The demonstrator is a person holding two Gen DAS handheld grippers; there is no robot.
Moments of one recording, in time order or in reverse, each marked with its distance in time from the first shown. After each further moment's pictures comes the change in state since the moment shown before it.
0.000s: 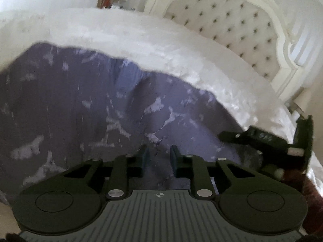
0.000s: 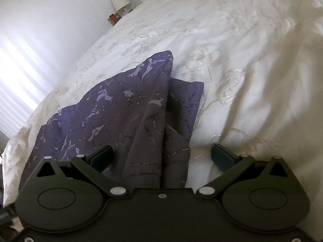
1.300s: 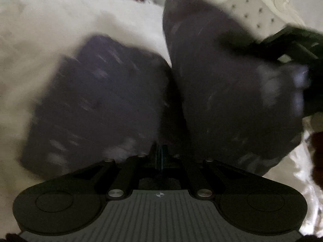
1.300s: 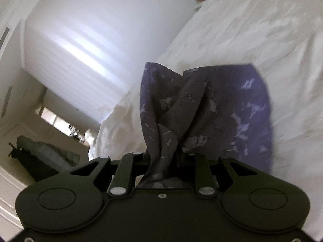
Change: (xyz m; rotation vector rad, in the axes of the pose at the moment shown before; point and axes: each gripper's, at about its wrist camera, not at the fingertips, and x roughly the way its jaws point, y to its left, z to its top) left arm -0.071 0.084 0.014 -0.141 0.003 0.107; right arm 0.014 0.221 0.022 -0.063 0.191 0.487
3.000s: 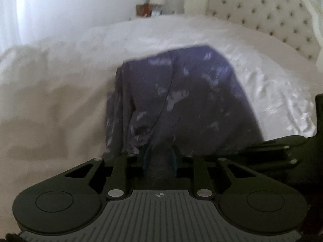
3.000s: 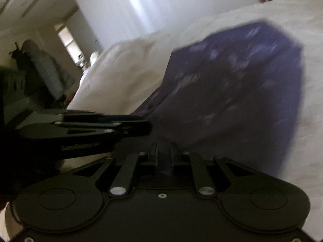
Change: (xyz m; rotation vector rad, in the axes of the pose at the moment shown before) left arm -0.007 0.012 0.002 0.255 -0.011 0.241; right arm 0.038 -0.003 -0.108 -0.524 0.177 -0.017
